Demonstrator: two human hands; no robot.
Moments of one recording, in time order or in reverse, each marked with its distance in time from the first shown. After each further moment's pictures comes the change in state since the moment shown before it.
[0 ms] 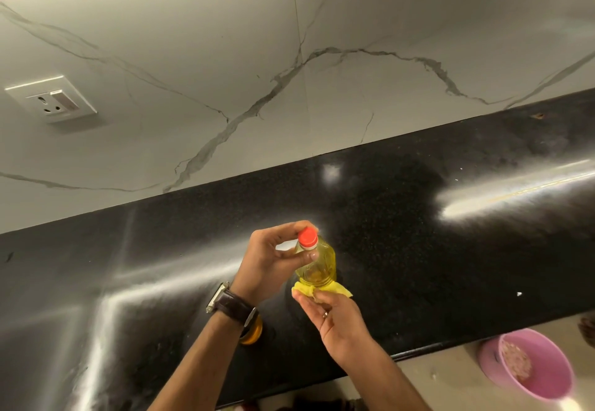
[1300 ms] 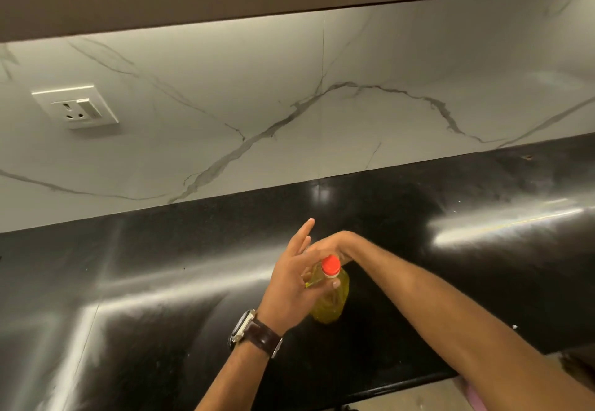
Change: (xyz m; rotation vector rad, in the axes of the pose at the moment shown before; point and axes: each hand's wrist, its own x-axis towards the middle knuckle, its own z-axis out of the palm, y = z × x) left_hand -0.004 0.010 0.005 0.163 -0.024 -0.035; right_hand 0.092 -0.112 0.133 -2.102 -0.390 0.325
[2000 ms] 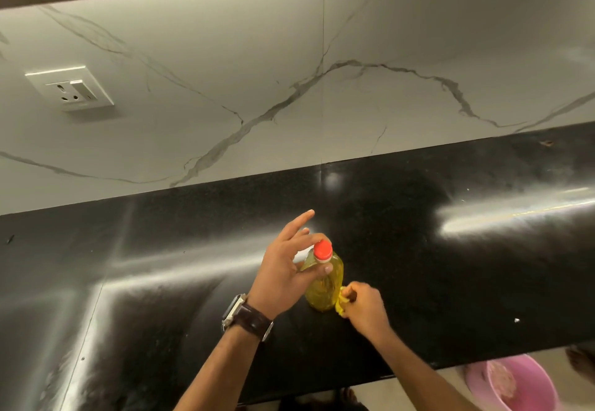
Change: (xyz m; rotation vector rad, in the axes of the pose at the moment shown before) left_hand 0.004 -0.007 0.003 0.022 0.038 0.024; right_hand 0.027 0.135 0.149 0.311 0.835 0.095
